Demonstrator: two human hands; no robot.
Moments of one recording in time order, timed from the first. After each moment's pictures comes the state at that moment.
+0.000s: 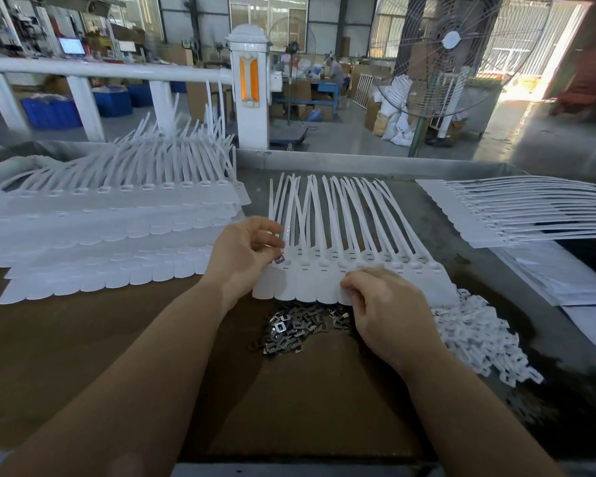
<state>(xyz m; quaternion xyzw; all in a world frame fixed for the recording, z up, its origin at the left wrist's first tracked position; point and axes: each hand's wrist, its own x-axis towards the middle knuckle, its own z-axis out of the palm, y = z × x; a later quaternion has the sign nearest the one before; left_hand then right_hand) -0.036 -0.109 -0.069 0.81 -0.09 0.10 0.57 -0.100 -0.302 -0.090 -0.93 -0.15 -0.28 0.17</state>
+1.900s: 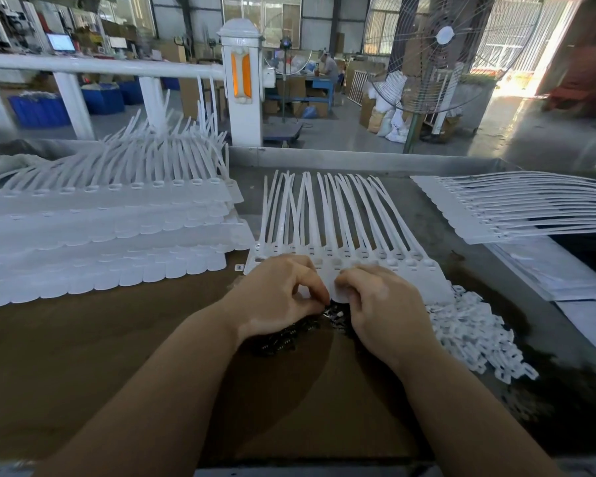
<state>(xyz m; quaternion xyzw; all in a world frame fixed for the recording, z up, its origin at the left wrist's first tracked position) -0.063 -0.134 -0.068 0.89 -0.33 0.01 0.30 -0.098 -0.303 -0.091 -0.93 -0.14 -0.28 0.17</state>
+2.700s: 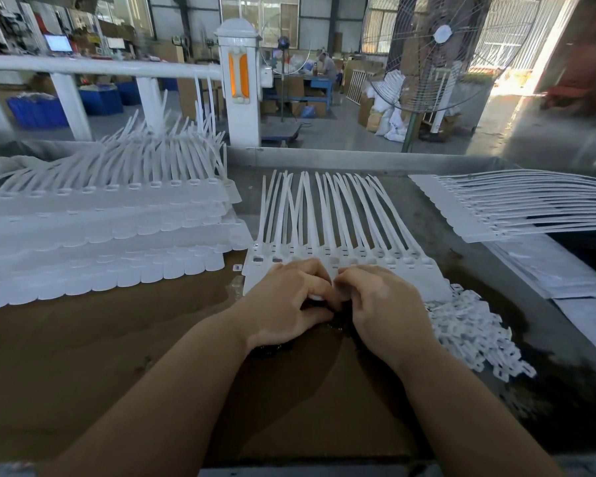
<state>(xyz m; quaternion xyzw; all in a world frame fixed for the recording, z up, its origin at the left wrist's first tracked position) -0.067 -0.144 -0.076 0.89 -0.36 0.00 0.27 -0.098 -0.304 -0.092 -0.93 -0.14 -0.27 0.19</state>
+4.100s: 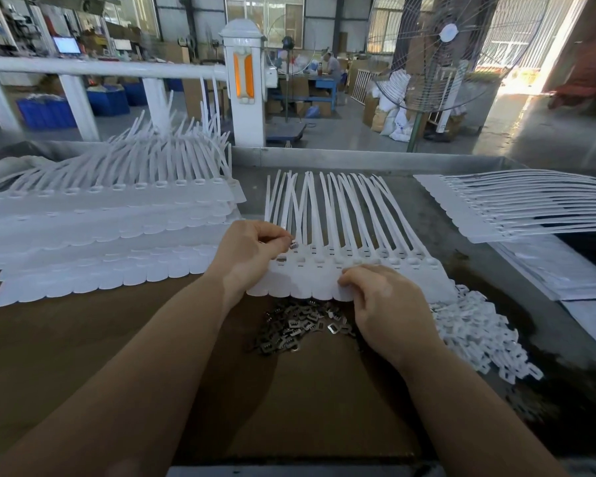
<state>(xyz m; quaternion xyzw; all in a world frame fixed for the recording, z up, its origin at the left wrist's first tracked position) -0.034 -0.122 -0.062 0.83 -0.08 0.08 0.55 -0.099 -0.304 -0.090 -0.93 -0.15 -0.29 0.19</state>
